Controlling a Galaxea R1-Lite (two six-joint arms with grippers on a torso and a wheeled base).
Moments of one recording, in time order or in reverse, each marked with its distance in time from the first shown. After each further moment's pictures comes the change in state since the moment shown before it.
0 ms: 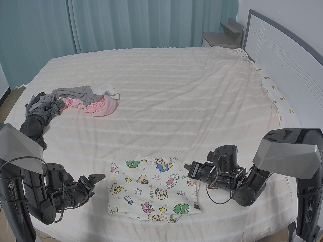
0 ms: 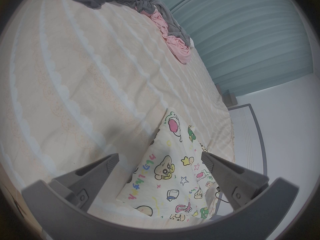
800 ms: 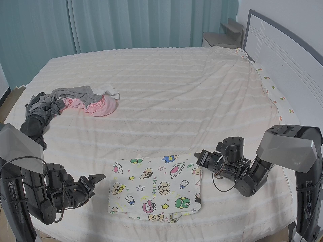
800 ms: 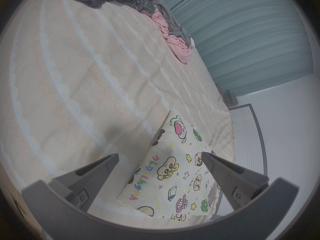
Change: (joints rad) left arm 0.001 0.006 -0.002 0.000 0.000 0.000; right arm -0.097 0.046 -0.077 -0.014 -0.005 -0.002
